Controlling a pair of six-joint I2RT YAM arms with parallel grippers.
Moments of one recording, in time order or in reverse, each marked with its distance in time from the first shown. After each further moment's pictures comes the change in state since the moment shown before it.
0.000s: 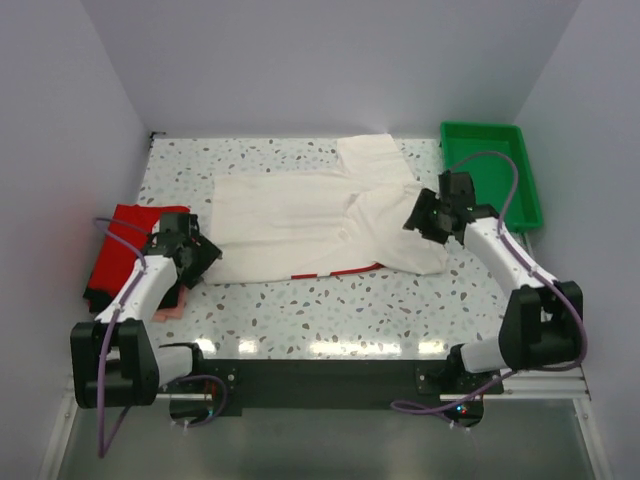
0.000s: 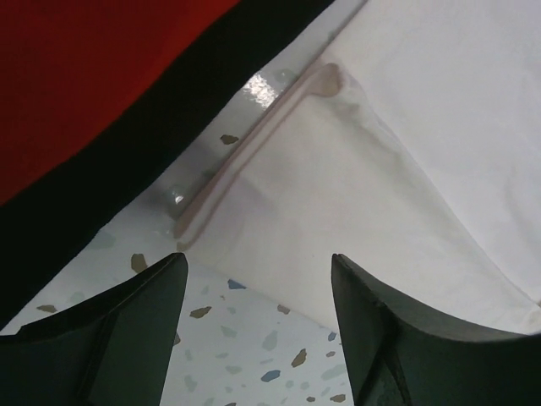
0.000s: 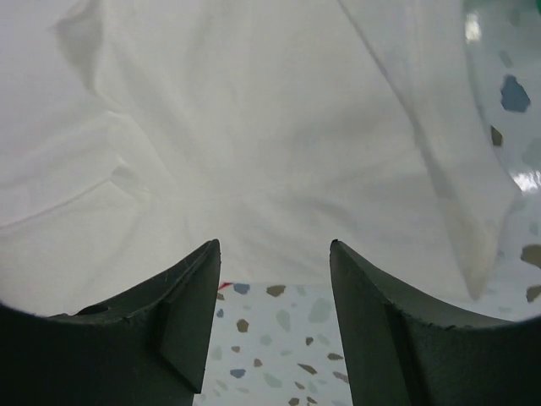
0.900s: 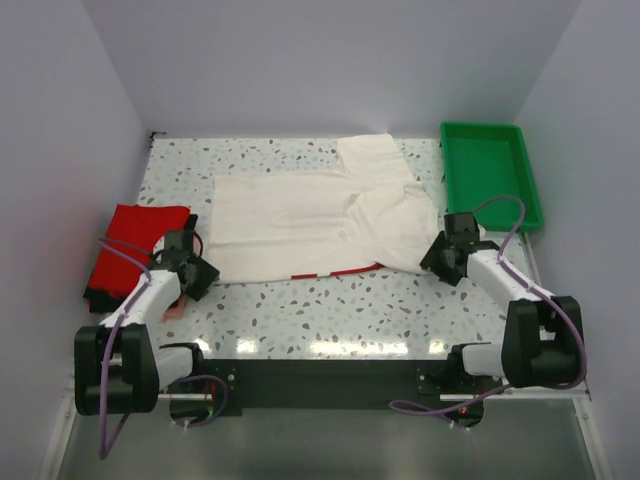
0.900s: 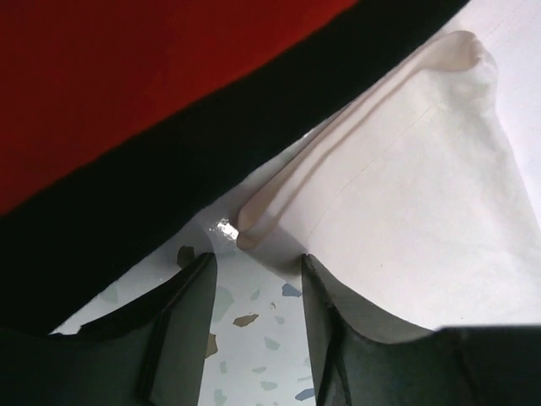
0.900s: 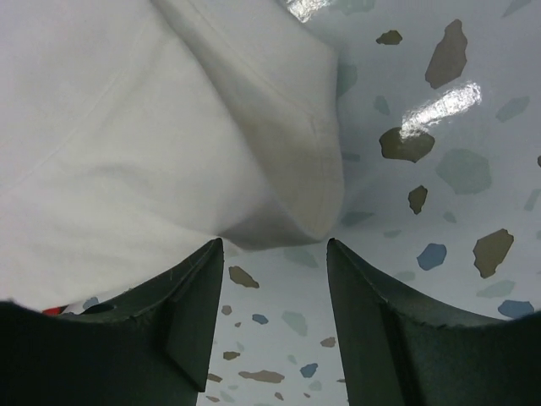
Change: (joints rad) left arm -0.001 -0.060 -0.170 0.048 -0.052 -0.077; right arm -0.110 -0.200 -0.421 0.037 0.157 0.119
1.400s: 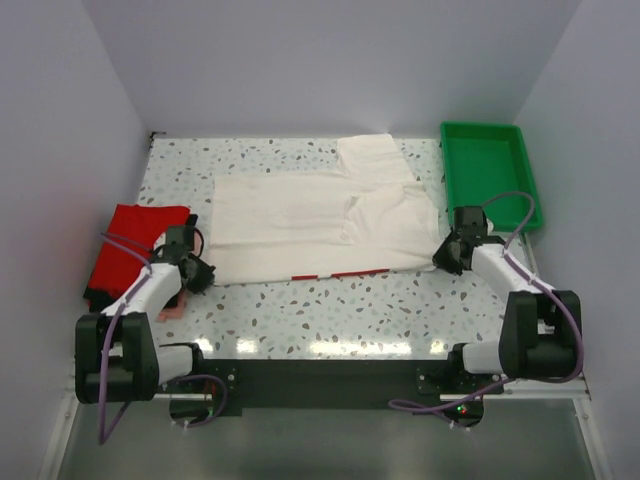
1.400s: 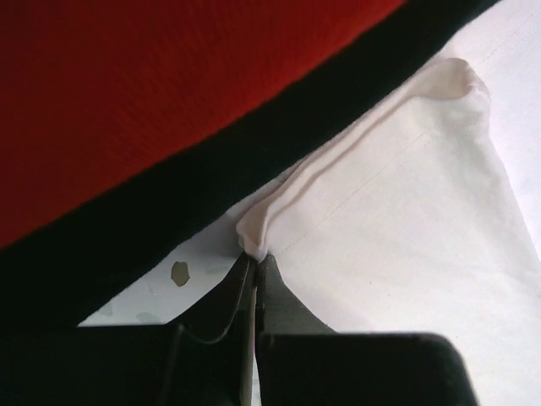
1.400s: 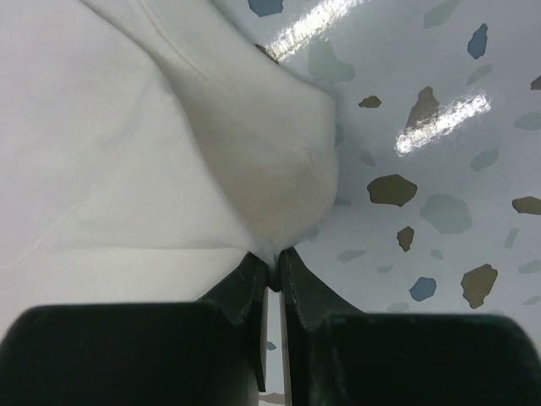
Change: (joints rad) left arm 0.000 0.062 0.028 0.029 -0.018 0.003; right arm -0.061 0.068 0.037 0.053 -0.006 -0.012
